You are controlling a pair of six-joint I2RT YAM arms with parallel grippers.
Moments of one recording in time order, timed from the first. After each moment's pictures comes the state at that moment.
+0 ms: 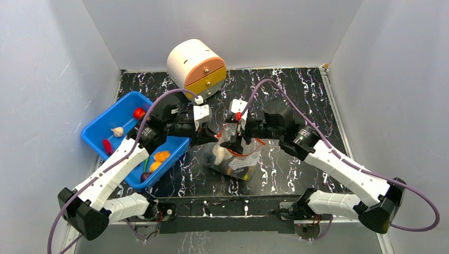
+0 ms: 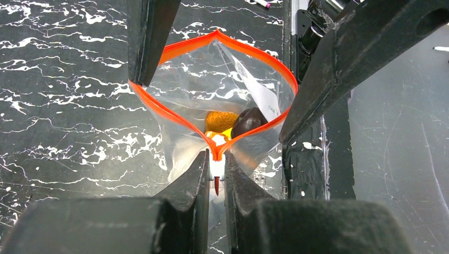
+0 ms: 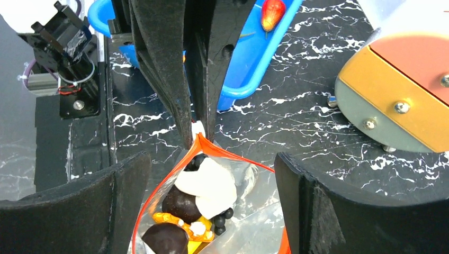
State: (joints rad) left arm -0.59 1.11 1.07 -0.49 0.83 0.31; right arm 0.81 1.10 1.12 -0.31 -0.46 -0.28
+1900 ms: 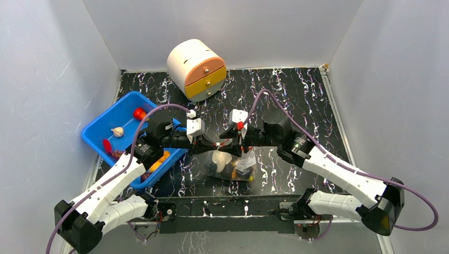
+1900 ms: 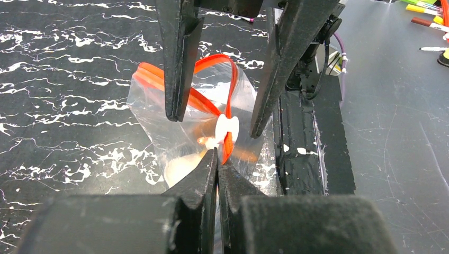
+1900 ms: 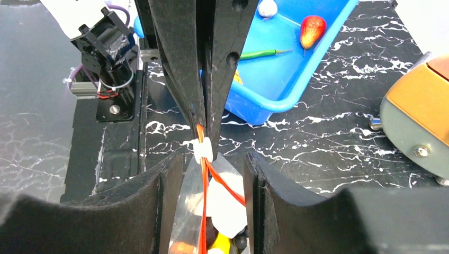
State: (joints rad) left arm -0.59 0.96 0.81 -0.23 0.90 0.25; right arm 0.84 1.06 0.94 -0.11 -0.58 -0.23
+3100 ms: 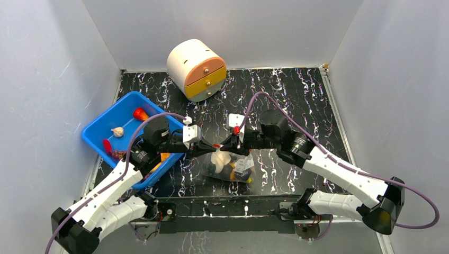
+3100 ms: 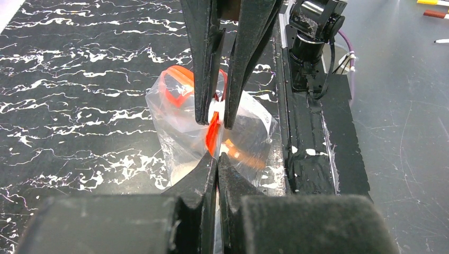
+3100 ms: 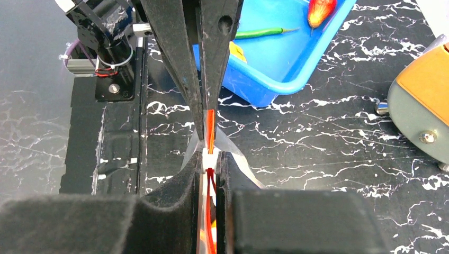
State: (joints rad) left arm -0.59 0.88 0.73 -0.16 0.88 0.28; right arm 0.86 1.07 0.97 -0.22 -0.55 -0.28
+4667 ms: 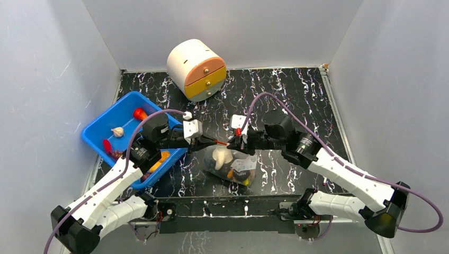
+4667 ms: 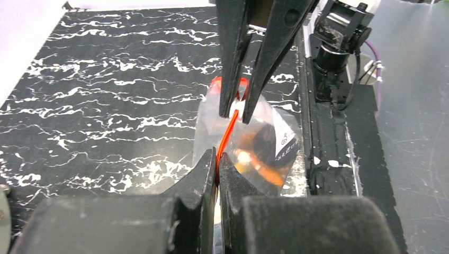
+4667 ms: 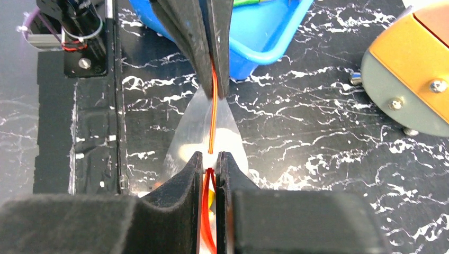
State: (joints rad) left arm -0.60 0.90 0.79 -0.15 0.82 0.28; right arm 0.86 1.04 1.00 -0.36 -0.46 -0.36
